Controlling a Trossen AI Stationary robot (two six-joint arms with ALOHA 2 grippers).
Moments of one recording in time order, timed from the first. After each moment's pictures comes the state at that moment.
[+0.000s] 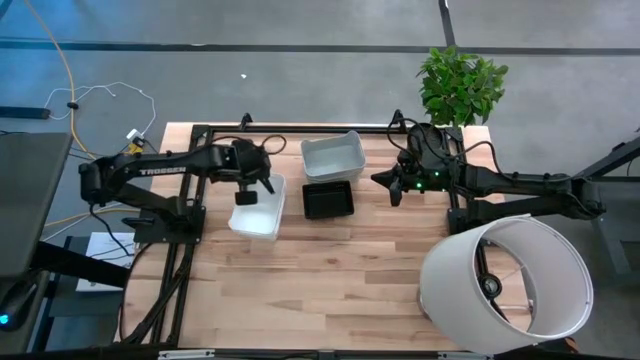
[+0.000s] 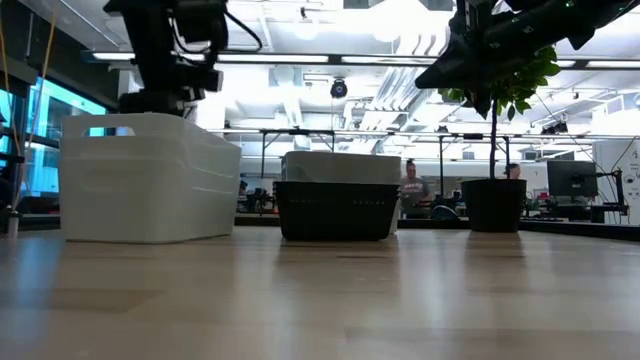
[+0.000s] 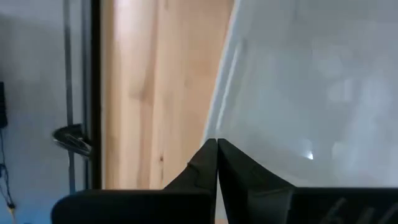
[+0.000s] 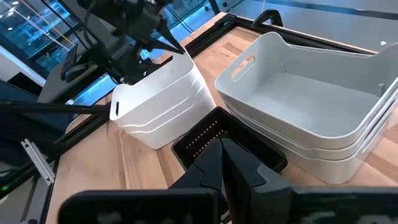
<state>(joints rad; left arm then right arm) 0.43 1.26 0.92 -0.92 -0.36 0.31 -0.23 0.92 0.59 -0.02 -0.01 0.50</state>
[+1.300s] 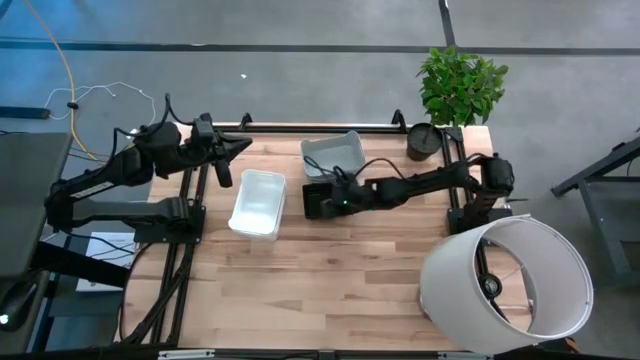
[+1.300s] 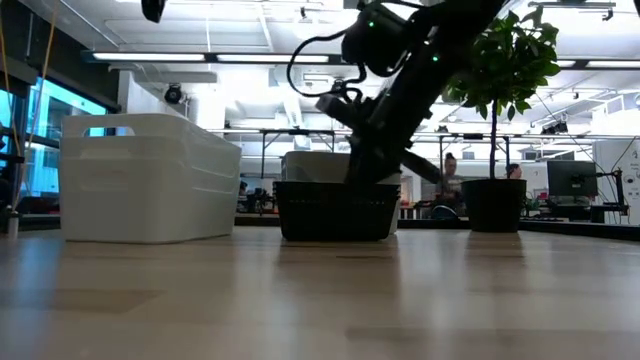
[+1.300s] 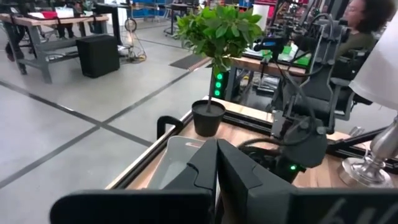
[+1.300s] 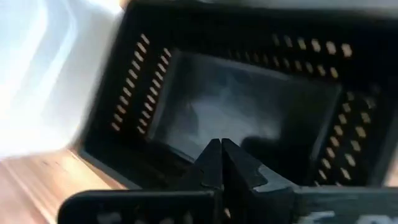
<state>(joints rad) 0.42 0.70 0.93 -0.38 -0.12 -0.11 -0.04 1.79 1.08 -0.22 0.19 1.06</state>
